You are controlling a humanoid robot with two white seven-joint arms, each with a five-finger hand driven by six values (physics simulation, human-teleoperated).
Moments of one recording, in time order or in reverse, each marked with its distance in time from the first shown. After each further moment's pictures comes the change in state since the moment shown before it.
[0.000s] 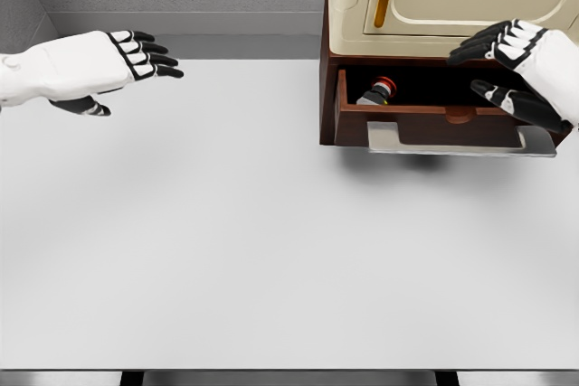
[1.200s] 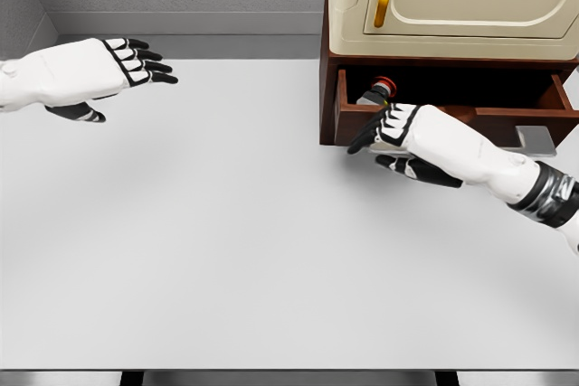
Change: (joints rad) left arm 0.020 0.010 0.003 0.011 0.000 0.000 0.000; right arm -0.097 0.012 0.376 0.025 0.016 0.000 0.003
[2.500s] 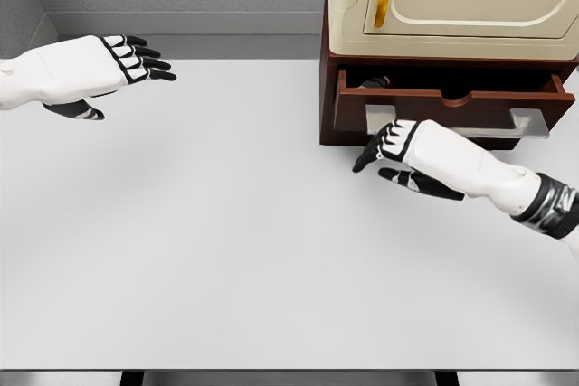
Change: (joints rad) left arm 0.005 -0.001 0.013 0.000 -0.002 0.000 0.000; right arm 0.034 -0.031 0.017 -0.019 0.008 0.000 0.003
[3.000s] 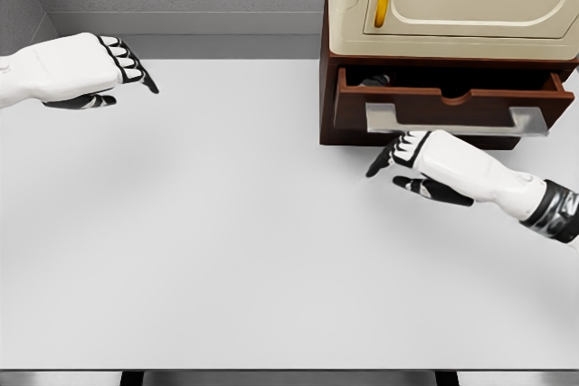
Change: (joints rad) left arm -0.002 0.001 0.008 0.009 -0.005 0.000 -0.002; right arm 0.014 -0.025 0.003 0.069 0.009 0.000 0.001
